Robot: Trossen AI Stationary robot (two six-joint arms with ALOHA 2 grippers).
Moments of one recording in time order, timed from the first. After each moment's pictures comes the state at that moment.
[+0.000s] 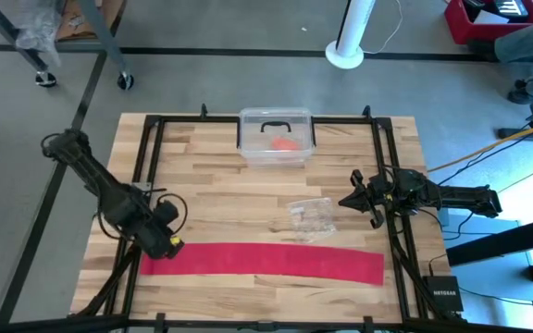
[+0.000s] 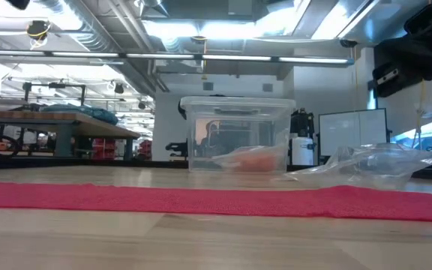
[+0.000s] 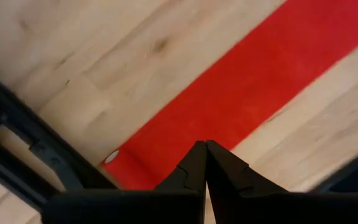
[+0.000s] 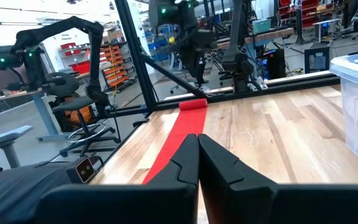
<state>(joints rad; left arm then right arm) -0.77 1.18 1.01 -1.21 -0.14 -1.67 -0.04 0.03 0.01 0.07 -0.30 0.23</state>
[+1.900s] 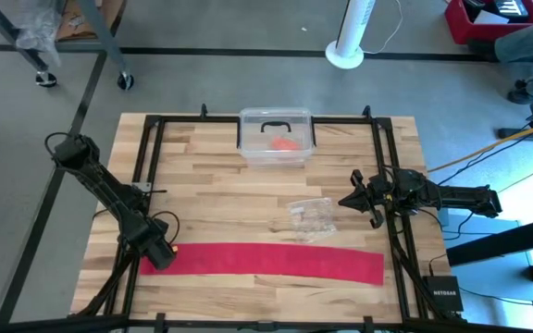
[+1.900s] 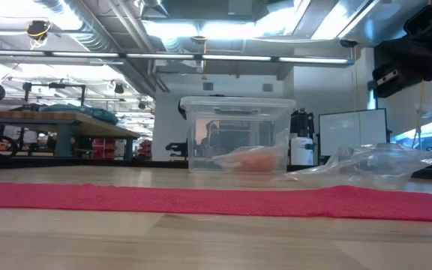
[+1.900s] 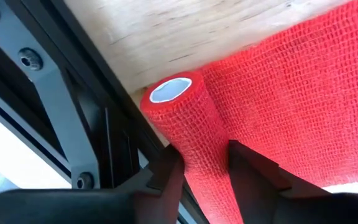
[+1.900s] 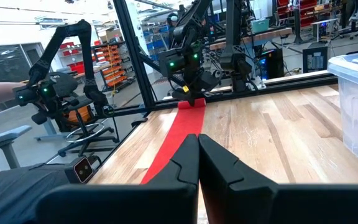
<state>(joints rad) -0.85 1.32 0.59 -0.82 0.28 -1.98 -0.04 0.03 0.01 0.06 -0.30 0.23</state>
